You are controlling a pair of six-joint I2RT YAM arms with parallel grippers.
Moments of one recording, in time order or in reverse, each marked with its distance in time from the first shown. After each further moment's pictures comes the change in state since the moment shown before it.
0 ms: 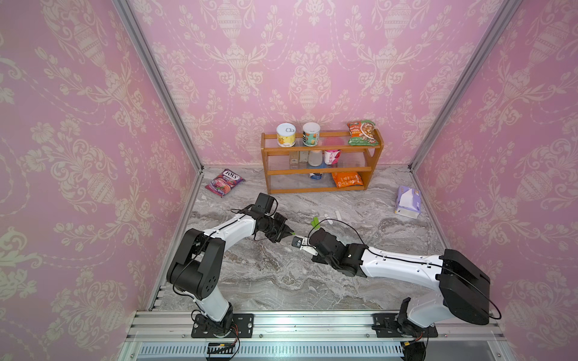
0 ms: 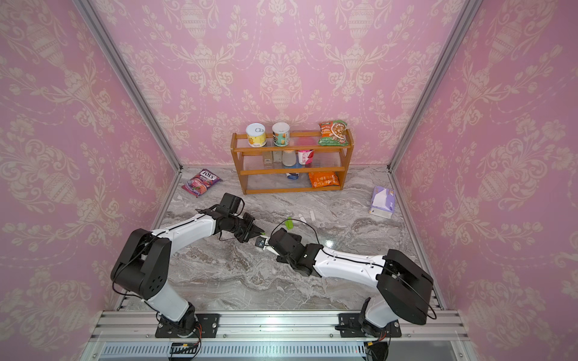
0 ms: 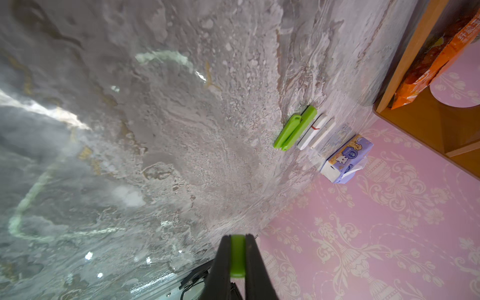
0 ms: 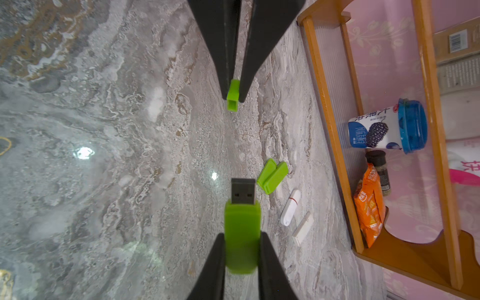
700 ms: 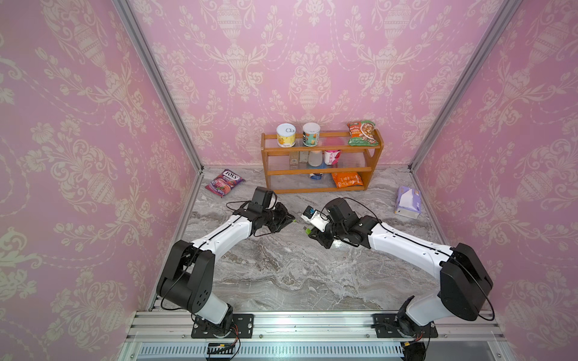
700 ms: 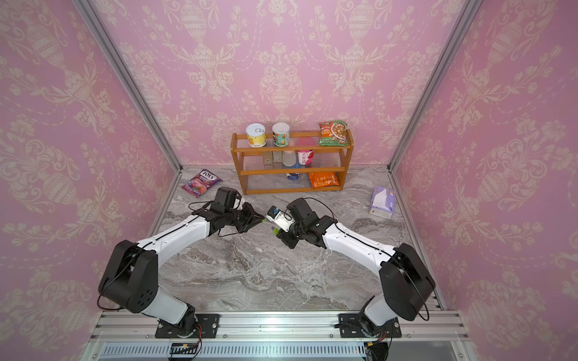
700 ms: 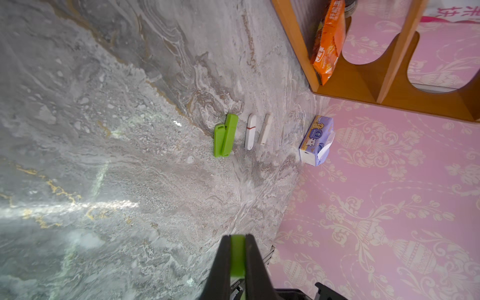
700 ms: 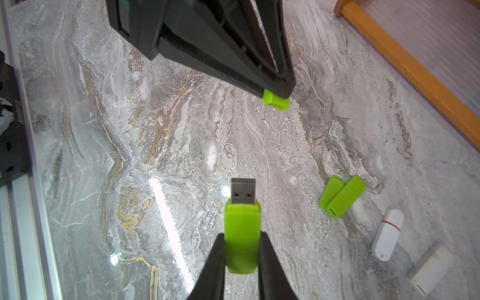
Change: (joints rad) left arm -0.014 -0.148 0.004 0.121 -0.120 0.243; right arm -0.304 0.015 0.190 -0.217 -0.740 0.350
